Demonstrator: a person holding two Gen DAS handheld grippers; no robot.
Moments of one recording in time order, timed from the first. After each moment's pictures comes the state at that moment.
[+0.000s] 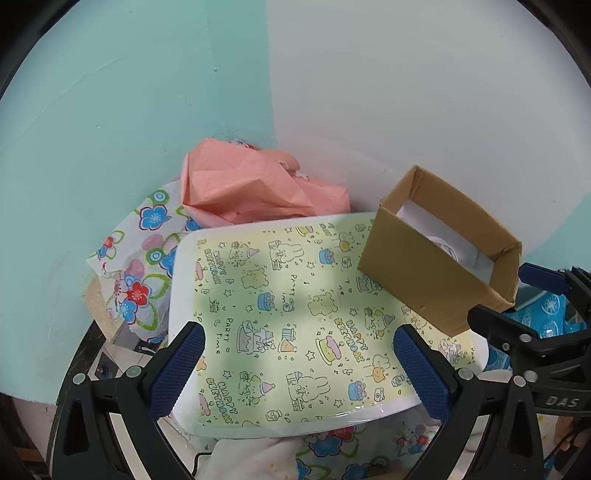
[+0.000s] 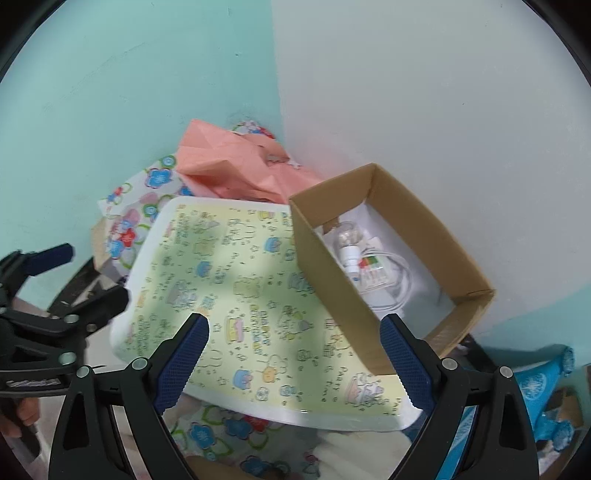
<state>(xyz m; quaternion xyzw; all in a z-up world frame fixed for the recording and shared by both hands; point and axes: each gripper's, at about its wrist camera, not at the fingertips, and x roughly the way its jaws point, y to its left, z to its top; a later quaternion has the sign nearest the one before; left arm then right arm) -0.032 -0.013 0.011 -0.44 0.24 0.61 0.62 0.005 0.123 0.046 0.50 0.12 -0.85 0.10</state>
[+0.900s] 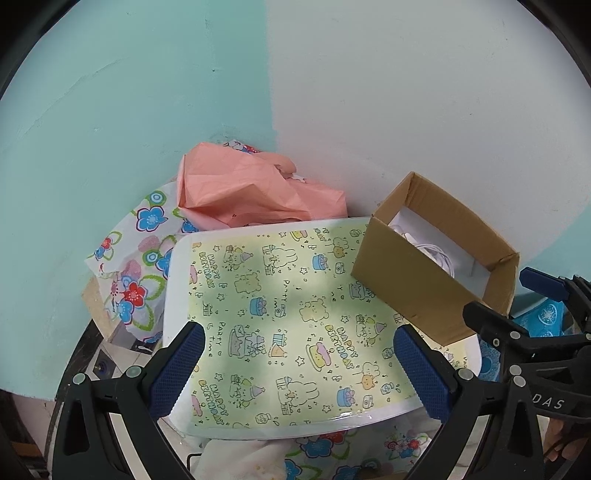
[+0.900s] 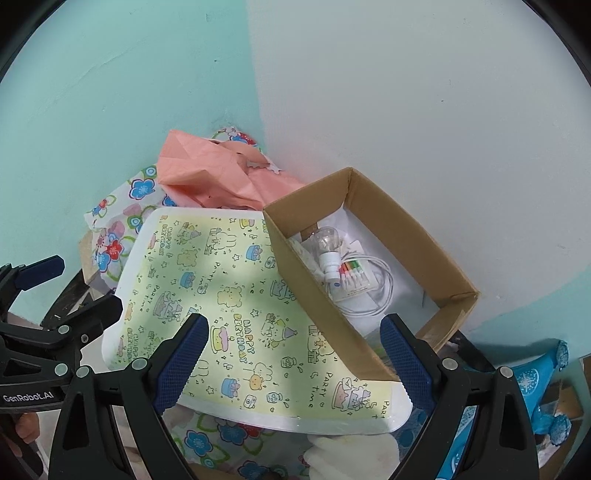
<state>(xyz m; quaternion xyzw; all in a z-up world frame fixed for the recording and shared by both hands) -0.021 0.003 0.020 -0.45 0.23 0.61 0.61 -0.010 0.139 0.051 0.50 0.11 -0.86 0.08</state>
